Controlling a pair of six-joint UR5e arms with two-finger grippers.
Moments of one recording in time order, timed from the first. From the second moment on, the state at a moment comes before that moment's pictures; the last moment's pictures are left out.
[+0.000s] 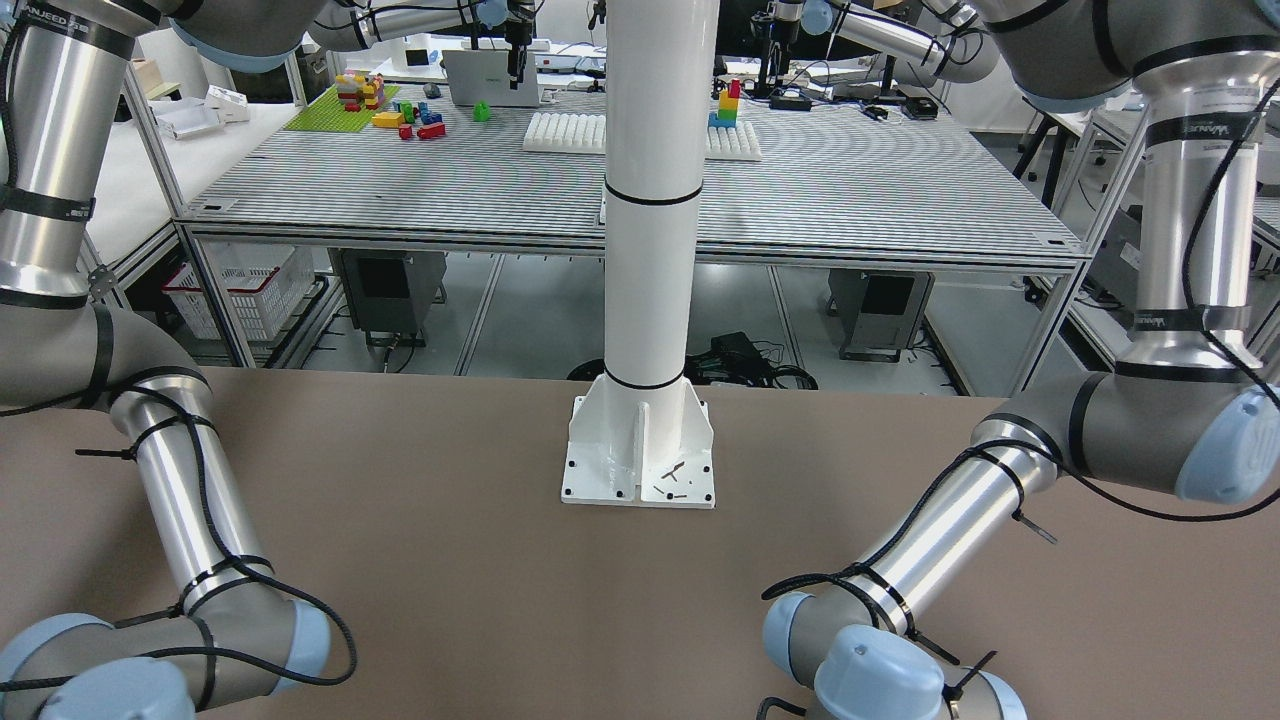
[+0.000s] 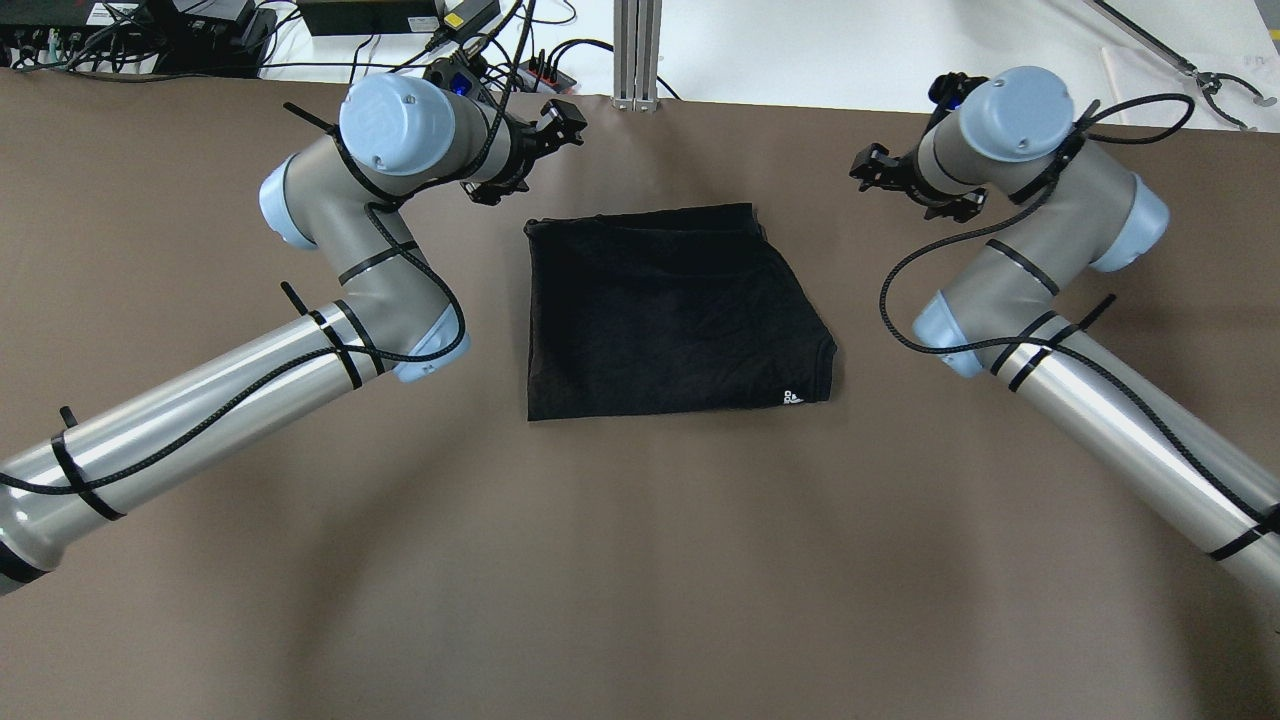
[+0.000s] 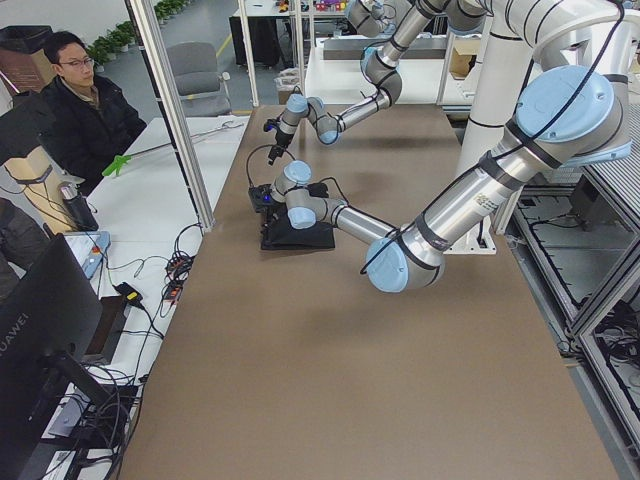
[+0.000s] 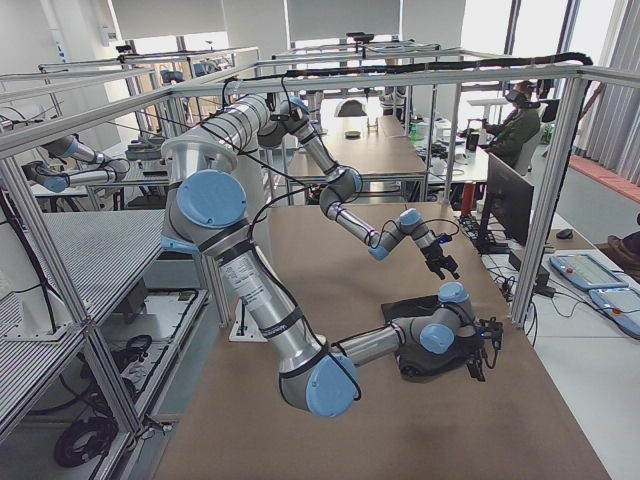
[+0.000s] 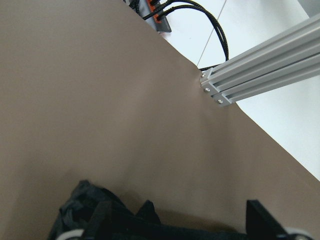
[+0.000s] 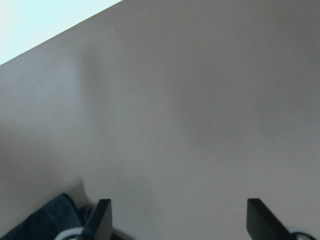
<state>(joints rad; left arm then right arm) -0.84 -2.49 -1.08 -2.37 -1.72 -1.72 1.01 -0.91 1.22 -1.07 1.84 1.26</state>
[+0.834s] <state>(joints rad) -1.31 -2.06 -1.26 -2.37 -2.14 -0.94 1.31 -1.16 1.27 -1.00 1.96 0.68</state>
